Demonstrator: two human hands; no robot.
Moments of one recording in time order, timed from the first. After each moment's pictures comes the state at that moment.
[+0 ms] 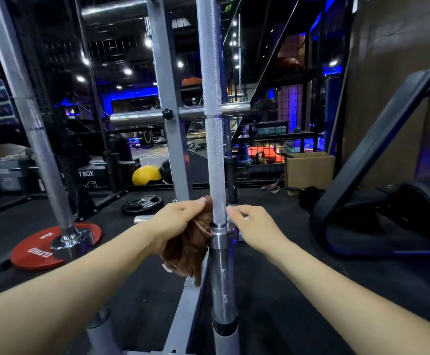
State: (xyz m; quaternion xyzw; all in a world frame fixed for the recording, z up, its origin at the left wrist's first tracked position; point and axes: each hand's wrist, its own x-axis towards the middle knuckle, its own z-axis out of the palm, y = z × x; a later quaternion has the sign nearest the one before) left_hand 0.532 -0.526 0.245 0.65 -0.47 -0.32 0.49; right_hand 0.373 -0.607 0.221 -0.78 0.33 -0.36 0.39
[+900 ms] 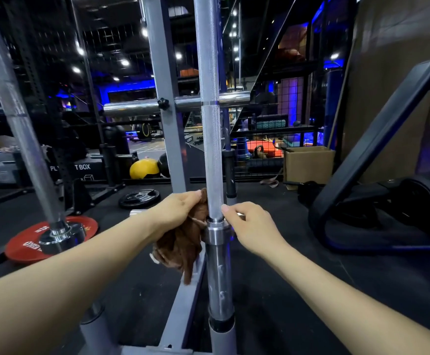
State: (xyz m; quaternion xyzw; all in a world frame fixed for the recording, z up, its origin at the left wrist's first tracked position) left_hand 0.527 -0.539 0.252 0.72 -0.49 -0.23 0.43; right_hand 0.371 -0.602 0.213 -0.82 0.31 -0.38 0.31
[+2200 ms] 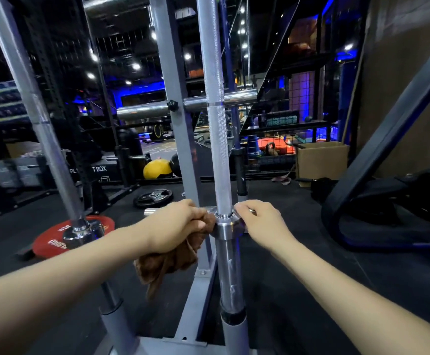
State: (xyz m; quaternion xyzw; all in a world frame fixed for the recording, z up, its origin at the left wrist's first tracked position) left_hand 0.535 -0.501 0.254 0.71 -0.70 0.05 0.06; right_hand 0.370 -0.607 0.208 -0.78 0.34 -0.39 0.35
